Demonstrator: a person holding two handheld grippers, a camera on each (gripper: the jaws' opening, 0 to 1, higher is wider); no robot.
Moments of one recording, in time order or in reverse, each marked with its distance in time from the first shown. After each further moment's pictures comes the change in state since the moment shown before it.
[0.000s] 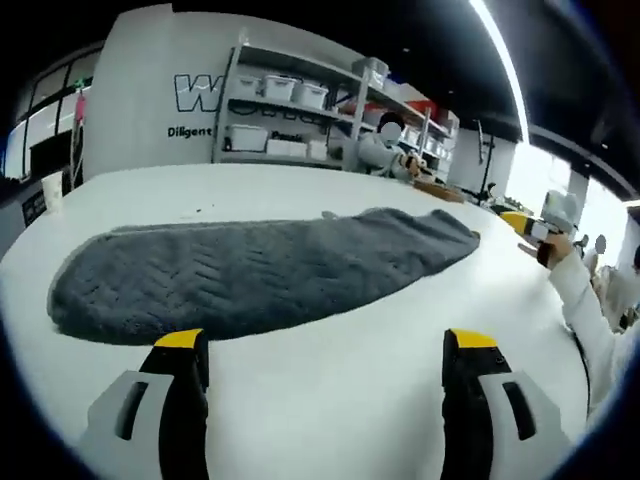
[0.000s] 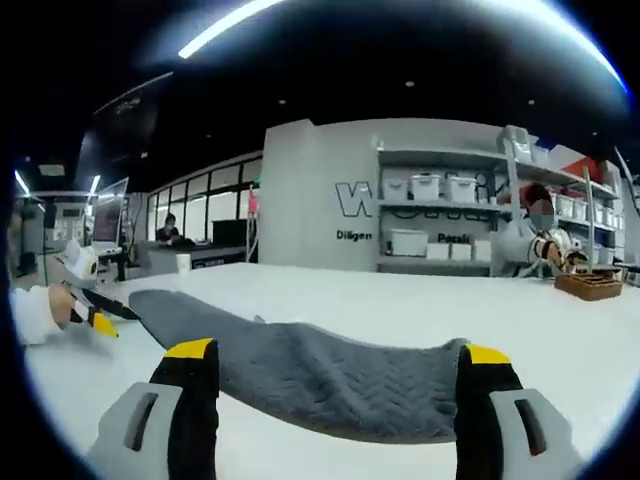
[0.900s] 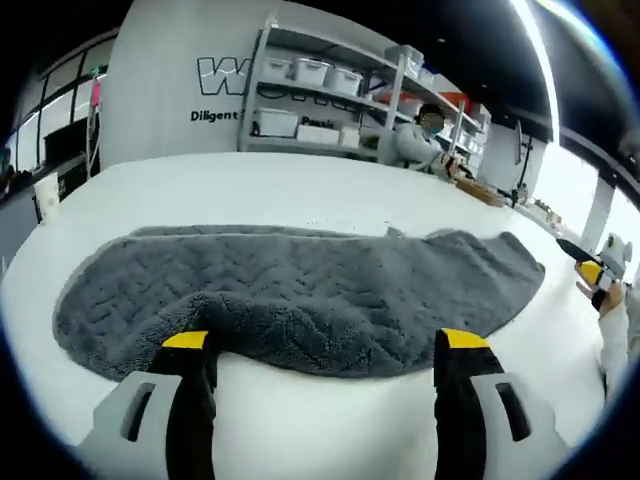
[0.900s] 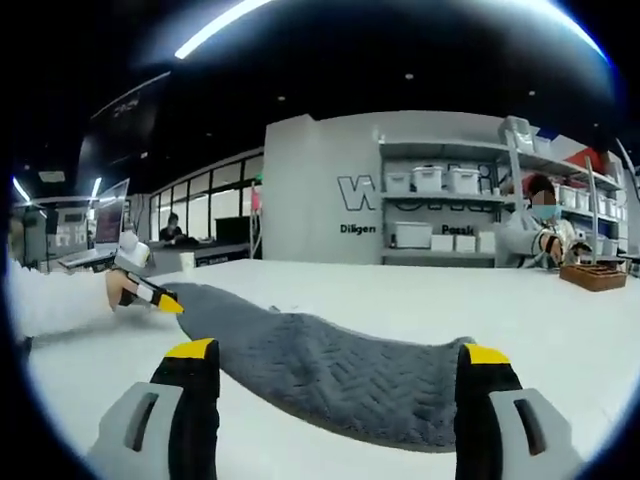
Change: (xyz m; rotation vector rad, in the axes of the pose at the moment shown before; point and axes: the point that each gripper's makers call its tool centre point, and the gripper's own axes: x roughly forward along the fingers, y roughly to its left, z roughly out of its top) left arm 0.088 0.087 0.063 0.020 0.110 0.120; right arm 0.002 0.005 -0.007 0.024 0.028 0.022
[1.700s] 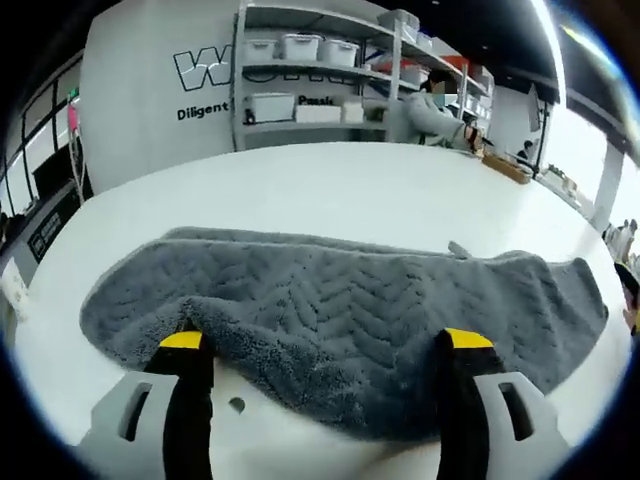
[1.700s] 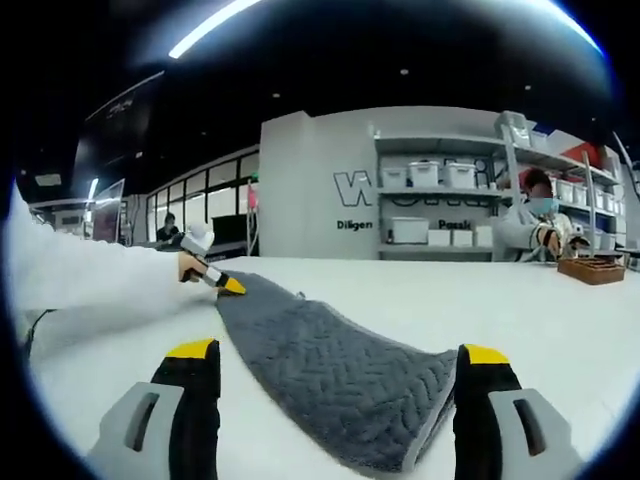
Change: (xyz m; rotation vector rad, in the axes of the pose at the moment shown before) left arm 0.135 0.041 0.091 0.044 0.066 0.037; right arm 0.002 -0.005 -0.006 0.015 0.016 -0.014
